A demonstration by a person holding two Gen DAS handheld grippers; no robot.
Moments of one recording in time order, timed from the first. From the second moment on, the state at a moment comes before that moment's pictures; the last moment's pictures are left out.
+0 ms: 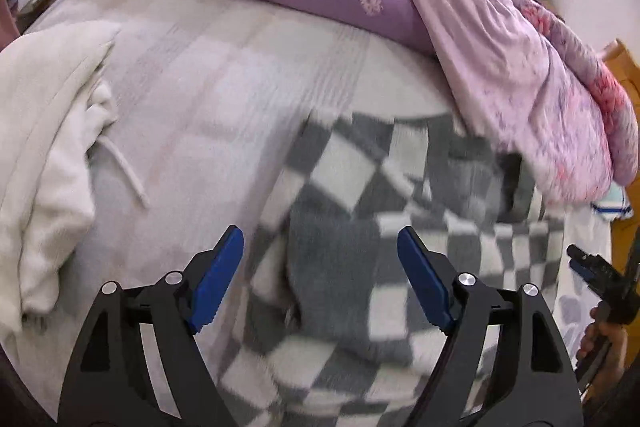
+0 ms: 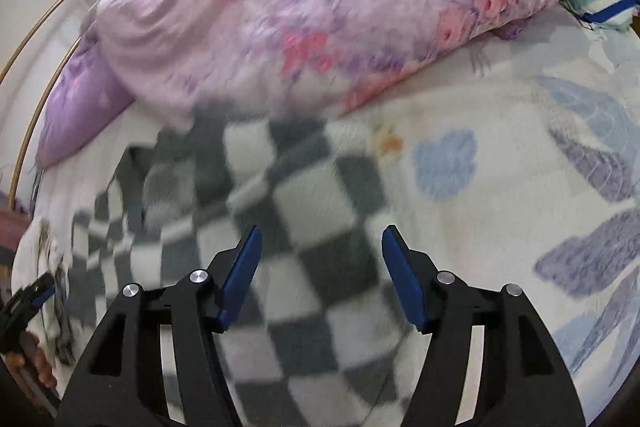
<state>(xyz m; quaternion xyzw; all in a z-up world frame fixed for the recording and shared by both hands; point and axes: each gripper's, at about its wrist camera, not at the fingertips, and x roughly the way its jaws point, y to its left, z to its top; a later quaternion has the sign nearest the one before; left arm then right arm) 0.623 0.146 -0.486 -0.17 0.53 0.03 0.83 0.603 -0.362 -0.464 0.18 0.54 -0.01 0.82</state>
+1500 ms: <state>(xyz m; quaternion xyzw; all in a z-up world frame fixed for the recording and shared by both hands) 0.312 0.155 -0.478 -0.25 0.61 0.17 0.73 0.264 -0.391 -0.458 0.31 0.59 -0.01 0.75</state>
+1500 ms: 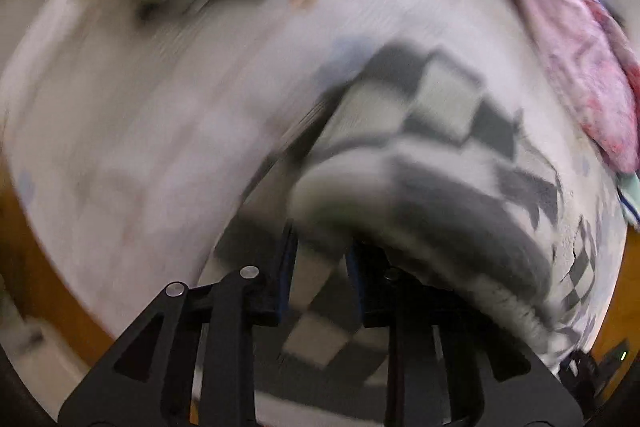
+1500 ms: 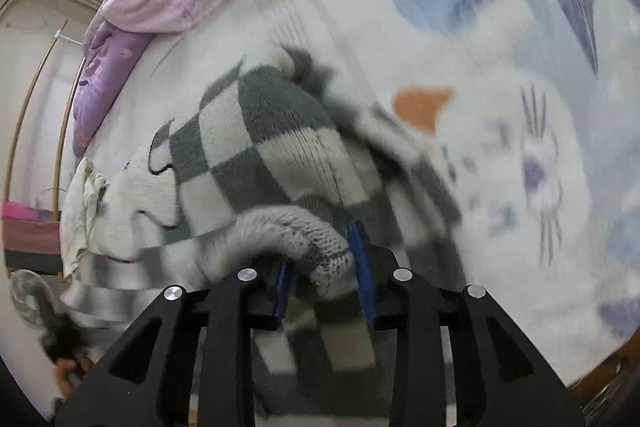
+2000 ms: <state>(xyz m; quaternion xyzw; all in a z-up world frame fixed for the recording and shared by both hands) 0.260 0.187 -0.454 -0.46 0.46 0.12 0.75 0.214 -0.409 -0.460 0.51 0.52 -0.07 0.68</state>
